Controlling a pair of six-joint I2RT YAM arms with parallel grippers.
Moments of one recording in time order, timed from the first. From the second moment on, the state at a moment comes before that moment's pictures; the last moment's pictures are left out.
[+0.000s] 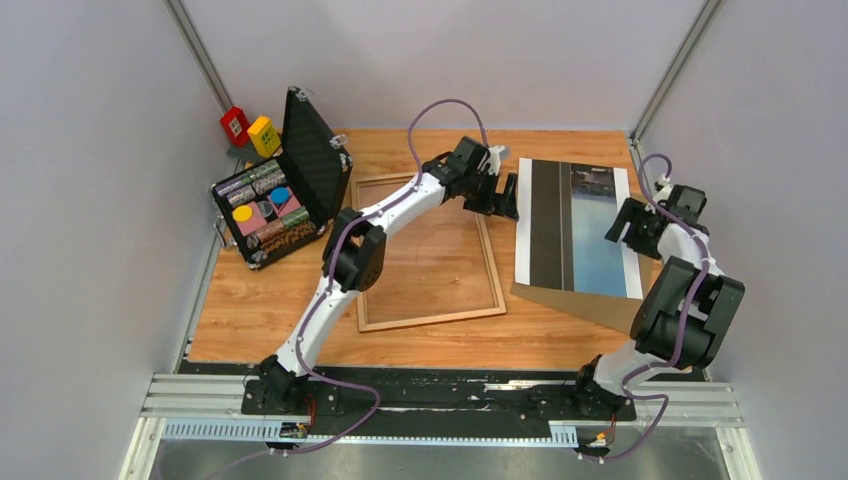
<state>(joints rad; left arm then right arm) -0.70 2.51 2.30 -0.55 0.46 -0.37 -0.46 1.55 1.00 -0.37 -0.28 0.01</state>
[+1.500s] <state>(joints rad) -0.76 2.64 2.28 -0.31 0.64 -0.64 -0.56 1.86 1.17 -0.34 -0.41 -0.11</state>
